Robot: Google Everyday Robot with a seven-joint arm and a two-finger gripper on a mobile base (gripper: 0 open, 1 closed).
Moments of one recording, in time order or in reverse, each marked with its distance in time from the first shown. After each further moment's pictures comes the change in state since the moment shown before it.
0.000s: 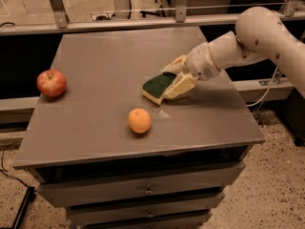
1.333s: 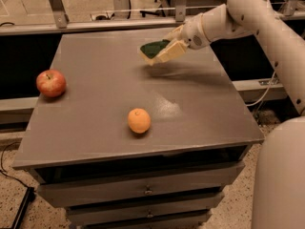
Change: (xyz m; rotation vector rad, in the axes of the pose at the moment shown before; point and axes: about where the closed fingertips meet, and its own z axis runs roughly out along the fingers) arm -0.030 -0.122 -0.005 0.191 -0.035 0.137
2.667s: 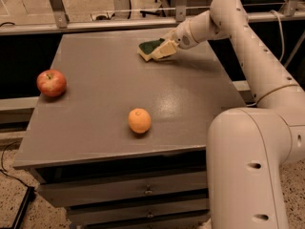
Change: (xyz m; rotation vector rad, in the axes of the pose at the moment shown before) arm 0.027 -0.063 0.056 0.037 0.024 0.107
